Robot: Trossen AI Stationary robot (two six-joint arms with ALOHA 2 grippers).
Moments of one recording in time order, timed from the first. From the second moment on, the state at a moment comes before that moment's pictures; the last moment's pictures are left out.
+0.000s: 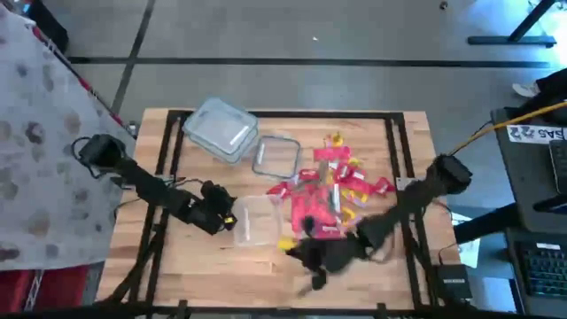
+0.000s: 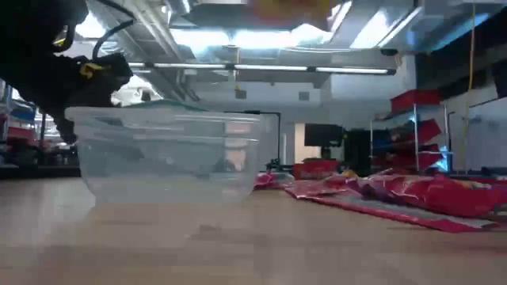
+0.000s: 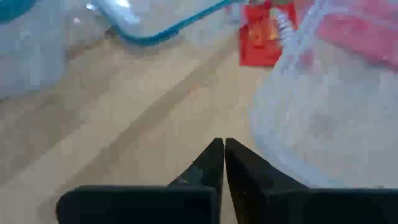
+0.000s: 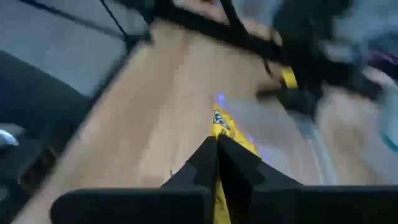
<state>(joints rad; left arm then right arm) -0.49 1.38 0.42 0.01 -0.80 -0.90 0.47 1.72 1.24 -0.02 0.20 -0.05</state>
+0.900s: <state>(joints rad) -0.49 1.38 0.42 0.07 -0.80 -0.88 -0.04 2.13 1.24 0.43 -0.61 0.61</state>
